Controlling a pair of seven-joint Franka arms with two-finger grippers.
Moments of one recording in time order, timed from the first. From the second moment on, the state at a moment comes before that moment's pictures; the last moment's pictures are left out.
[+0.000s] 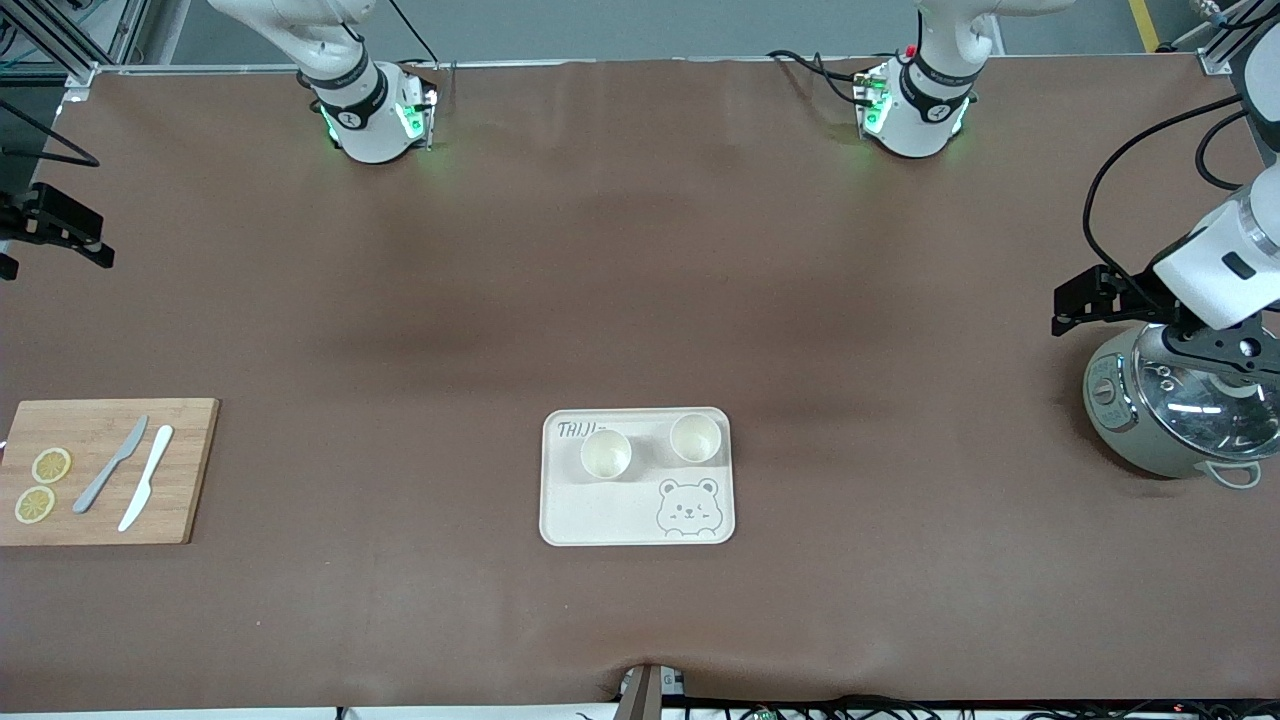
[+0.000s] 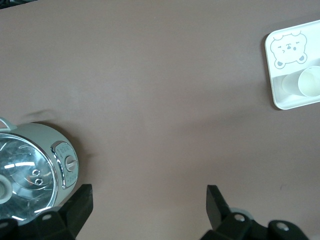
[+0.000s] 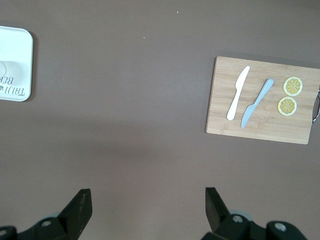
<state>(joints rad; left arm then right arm) -0.07 0.17 -0.01 -1.45 -0.02 1.64 0.14 -0.11 -0.02 0.02 -1.55 0.00 1.56 -0.23</state>
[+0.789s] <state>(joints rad) -0.12 0.29 -0.03 -1.42 -0.02 1.71 0.04 -0.11 -0.02 0.02 -1.55 0.00 1.56 -0.23</state>
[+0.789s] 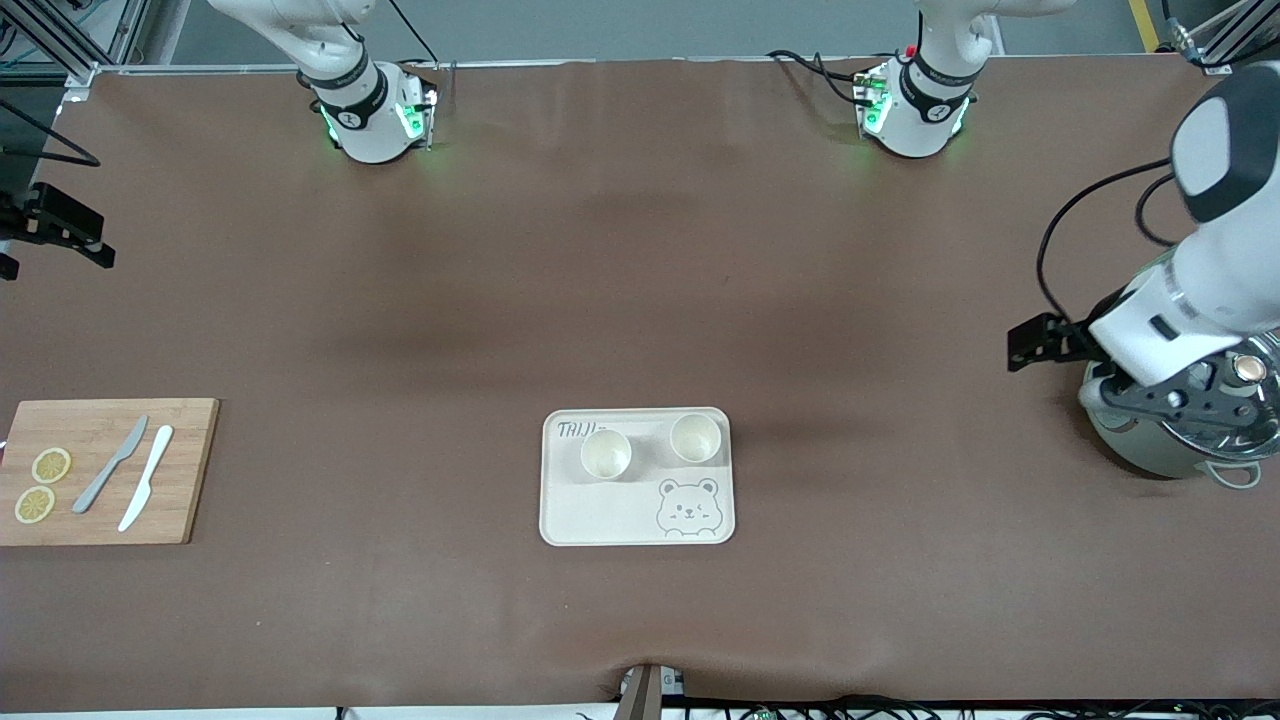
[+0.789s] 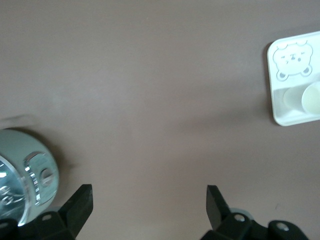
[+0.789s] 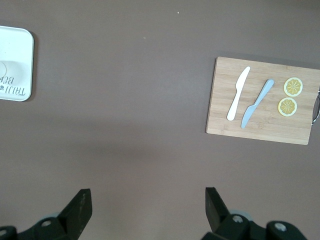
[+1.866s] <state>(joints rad) -0.44 0.65 -0.03 -1.28 -0.02 1.90 -0.53 -0.10 -0.01 0.02 -1.55 0.00 1.54 -0.23</state>
